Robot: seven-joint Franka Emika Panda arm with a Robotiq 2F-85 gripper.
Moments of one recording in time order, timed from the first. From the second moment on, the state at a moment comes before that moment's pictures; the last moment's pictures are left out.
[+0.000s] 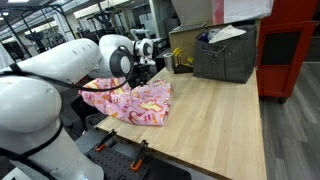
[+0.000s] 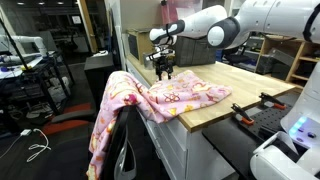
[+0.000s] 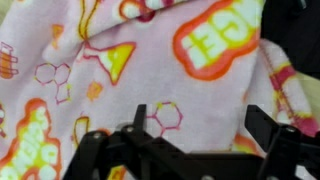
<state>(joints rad) 0.21 1.44 0.07 -0.42 0.17 1.49 1.40</state>
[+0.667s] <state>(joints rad) 0.17 1.48 0.12 -0.47 0.22 1.49 1.42</state>
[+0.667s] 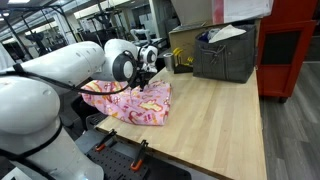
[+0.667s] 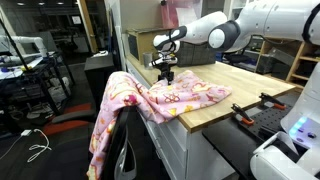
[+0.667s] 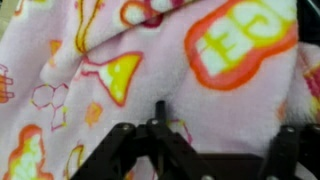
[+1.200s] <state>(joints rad) 0.24 1.49 0.22 -0.48 0.29 1.45 1.32</state>
